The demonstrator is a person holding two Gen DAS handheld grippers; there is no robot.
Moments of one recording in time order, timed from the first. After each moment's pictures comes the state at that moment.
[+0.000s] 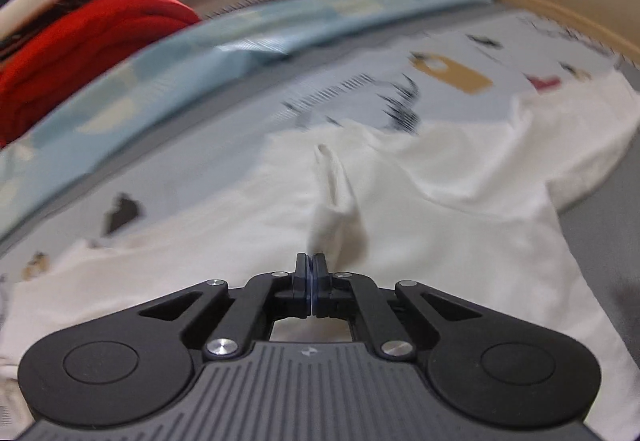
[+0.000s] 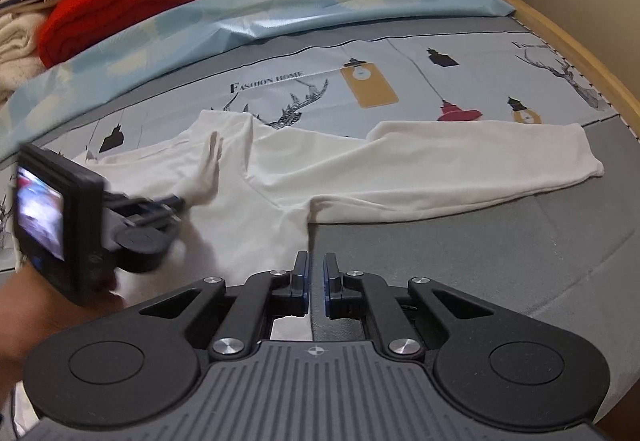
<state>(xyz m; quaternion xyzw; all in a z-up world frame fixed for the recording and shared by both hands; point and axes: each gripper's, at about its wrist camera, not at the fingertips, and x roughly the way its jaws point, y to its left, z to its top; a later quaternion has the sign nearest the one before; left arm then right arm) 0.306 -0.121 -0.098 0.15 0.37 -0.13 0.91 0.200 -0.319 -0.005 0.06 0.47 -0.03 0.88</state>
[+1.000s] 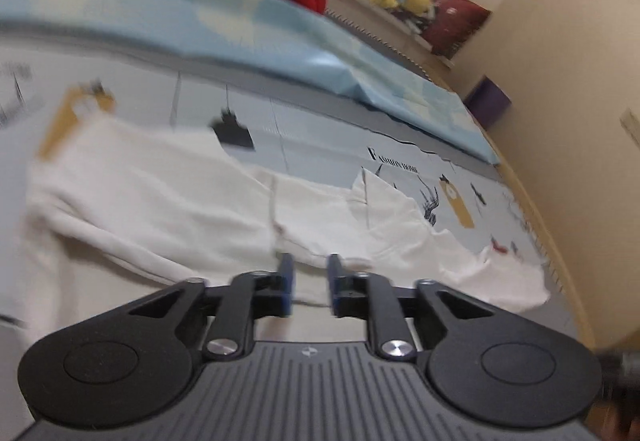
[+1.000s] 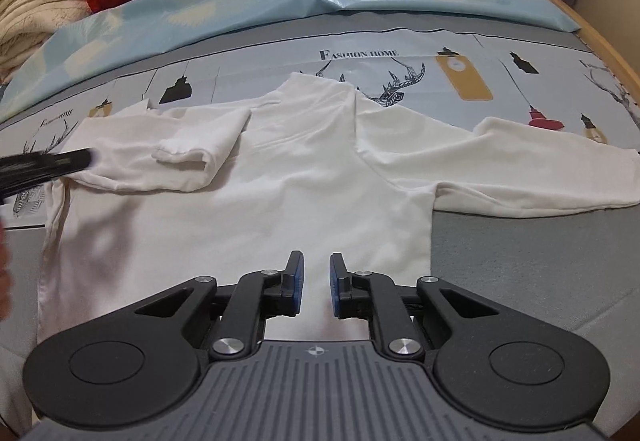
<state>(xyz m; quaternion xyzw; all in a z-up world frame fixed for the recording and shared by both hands) 0.304 0.090 -0.086 -0.23 0.41 -0.17 0.86 0.211 -0.224 -0.017 0.03 0.50 0.02 0.87</state>
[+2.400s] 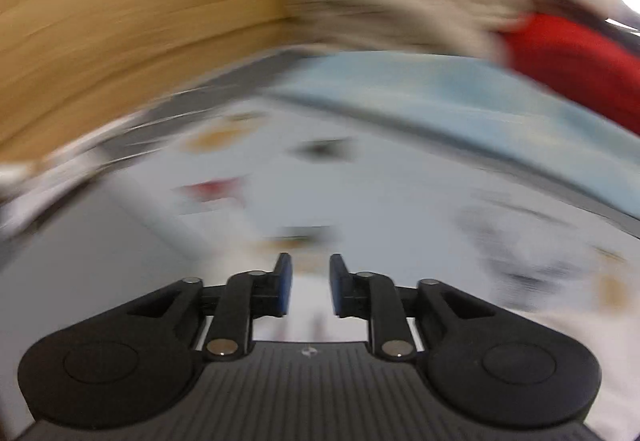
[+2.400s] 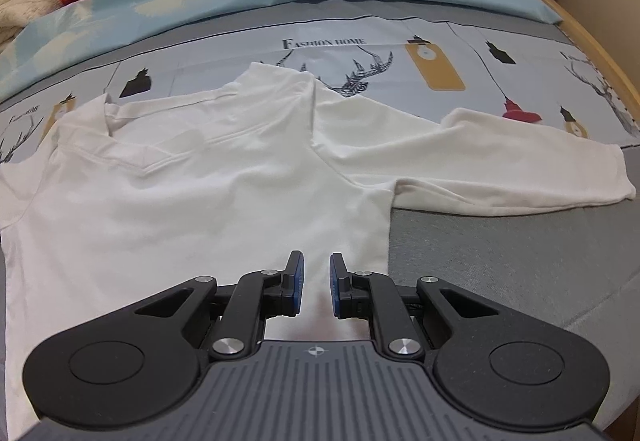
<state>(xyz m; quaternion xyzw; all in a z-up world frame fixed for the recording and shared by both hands) 0.217 0.401 -0.037 -0.10 0.35 0.27 0.89 0.227 -0.248 -0.030 0.01 0.51 -0.02 0.86</state>
